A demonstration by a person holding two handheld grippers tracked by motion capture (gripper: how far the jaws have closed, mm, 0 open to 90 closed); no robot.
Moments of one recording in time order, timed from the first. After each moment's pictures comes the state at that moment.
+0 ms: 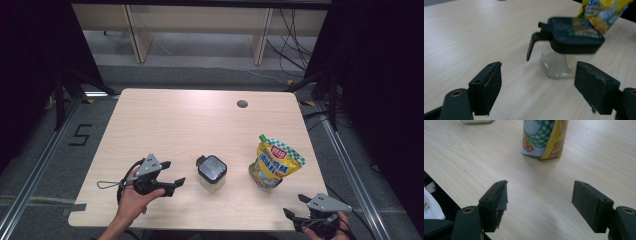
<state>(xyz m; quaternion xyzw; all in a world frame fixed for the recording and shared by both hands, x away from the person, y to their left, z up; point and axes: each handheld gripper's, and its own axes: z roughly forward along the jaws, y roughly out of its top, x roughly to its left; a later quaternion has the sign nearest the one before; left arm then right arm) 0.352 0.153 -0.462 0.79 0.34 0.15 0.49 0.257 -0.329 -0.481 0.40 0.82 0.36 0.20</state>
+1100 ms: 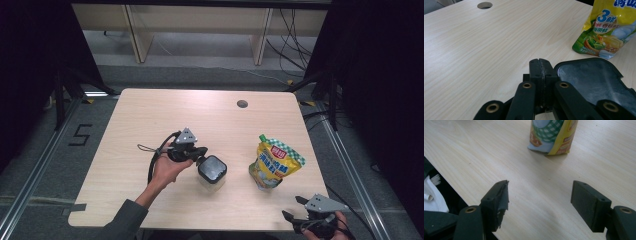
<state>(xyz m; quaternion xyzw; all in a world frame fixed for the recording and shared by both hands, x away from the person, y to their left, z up) 0.427 0.079 -0.447 0.83 0.29 0.13 0.46 0.259 -0.328 -0.486 0.38 0.83 0.36 0.20</state>
